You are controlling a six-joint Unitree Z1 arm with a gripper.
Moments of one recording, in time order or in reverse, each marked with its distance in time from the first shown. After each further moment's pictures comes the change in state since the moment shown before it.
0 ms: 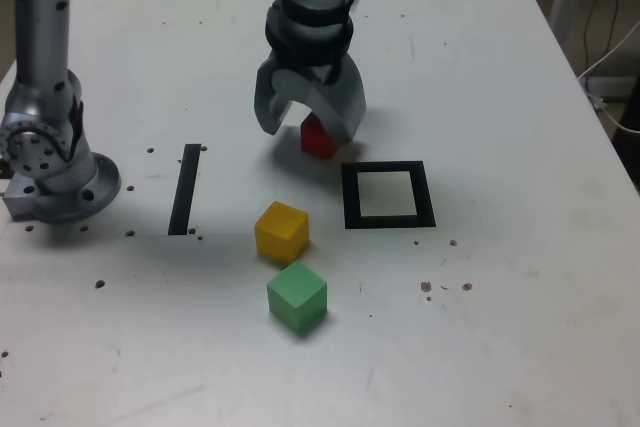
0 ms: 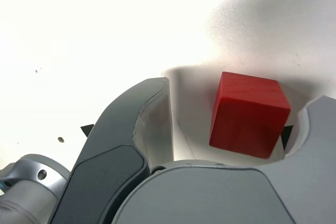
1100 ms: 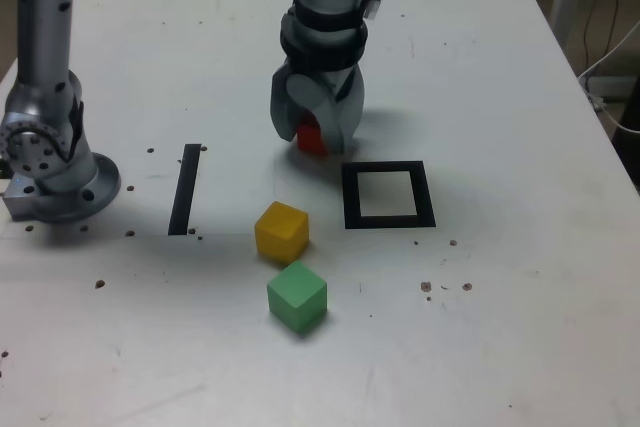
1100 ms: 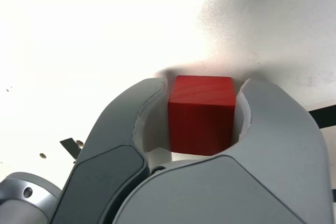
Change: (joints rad) arm -0.005 0.011 -0.015 -0.049 -0.029 0.065
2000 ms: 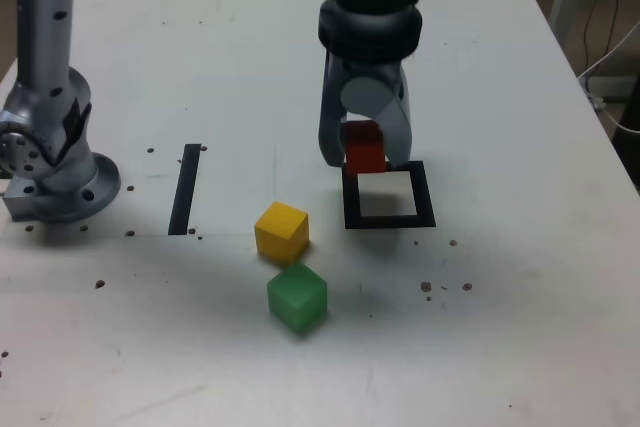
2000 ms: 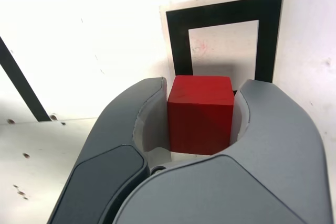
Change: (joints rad) arm -0.223 0.028 -0.297 0.225 -0.142 -0.549
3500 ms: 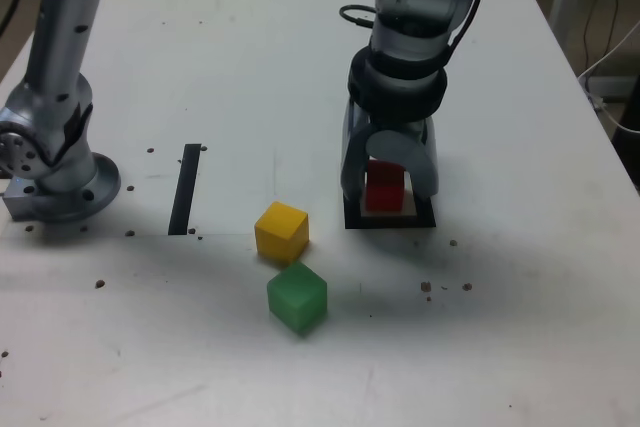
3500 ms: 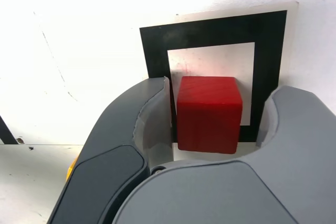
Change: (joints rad) arm -0.039 0.138 -0.010 -0.067 0.061 -0.043
